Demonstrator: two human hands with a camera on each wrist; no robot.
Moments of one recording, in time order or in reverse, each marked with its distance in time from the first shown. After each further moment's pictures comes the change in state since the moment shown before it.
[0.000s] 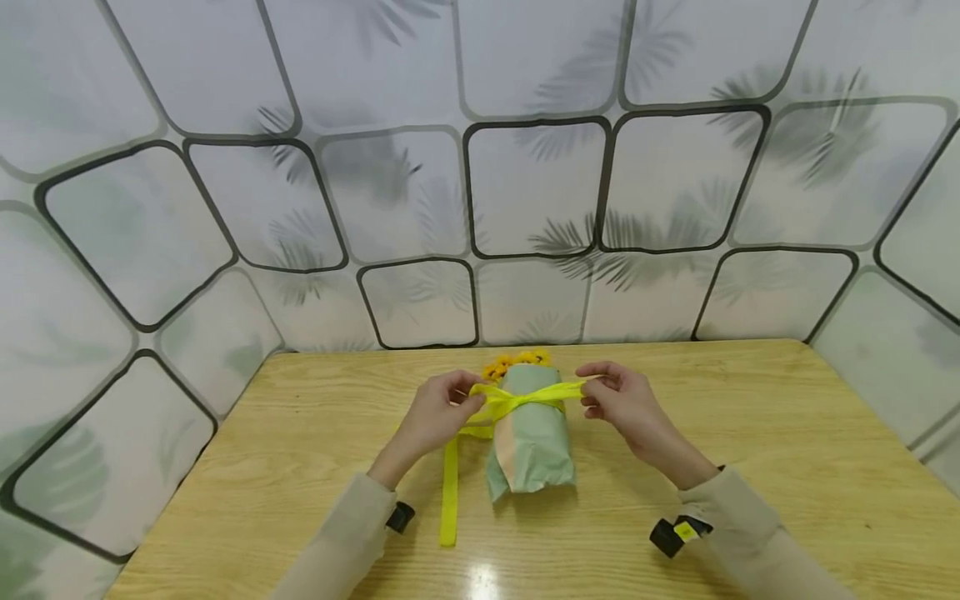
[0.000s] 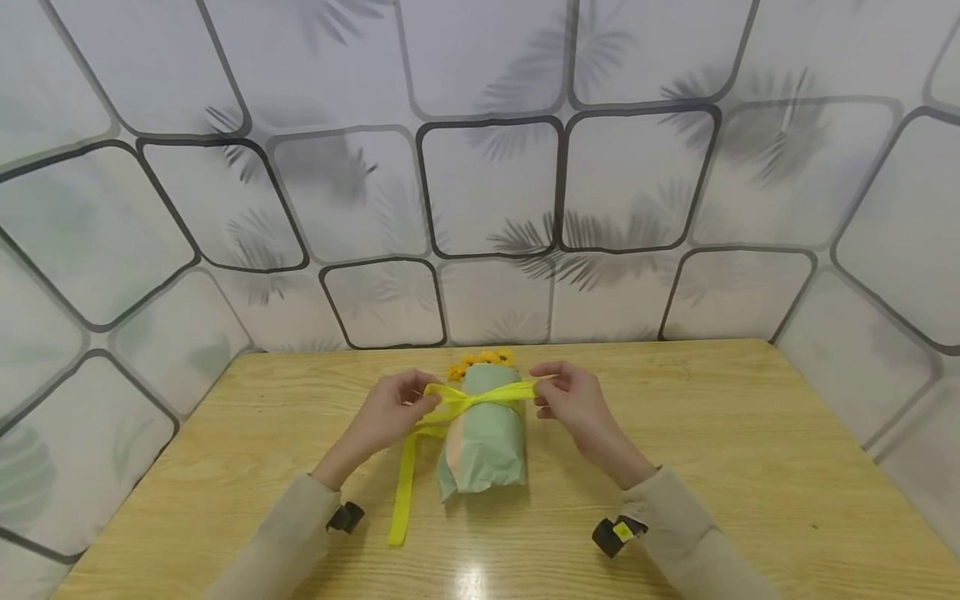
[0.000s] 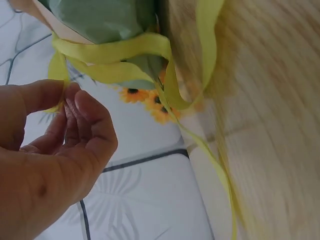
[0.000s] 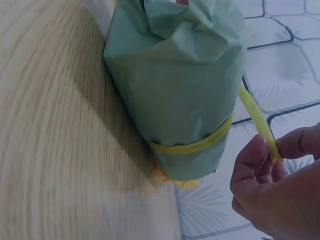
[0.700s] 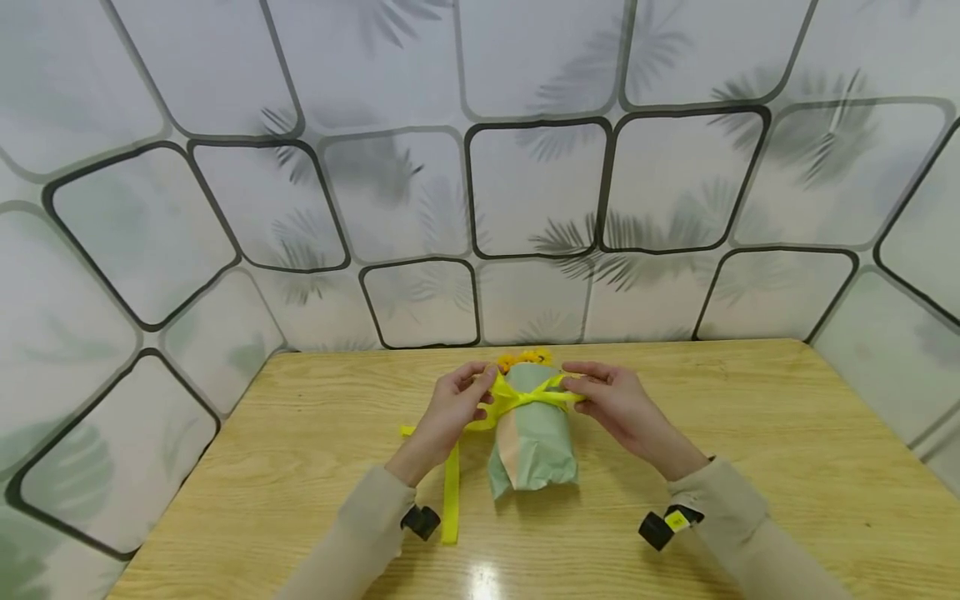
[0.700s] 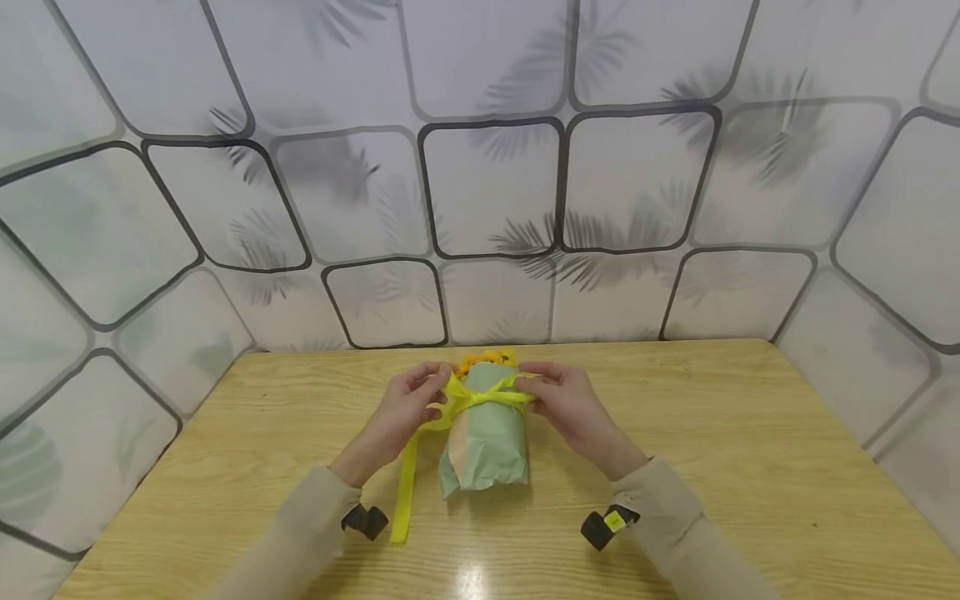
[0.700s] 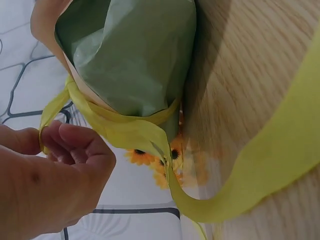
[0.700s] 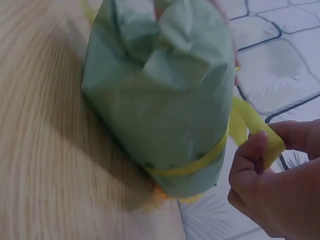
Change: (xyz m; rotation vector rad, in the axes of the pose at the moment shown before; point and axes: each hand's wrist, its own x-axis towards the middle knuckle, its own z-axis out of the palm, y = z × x) left_hand 0.006 0.016 0.019 -0.502 0.005 -0.225; right_hand 0.009 0.002 0.002 0.134 -0.151 0.040
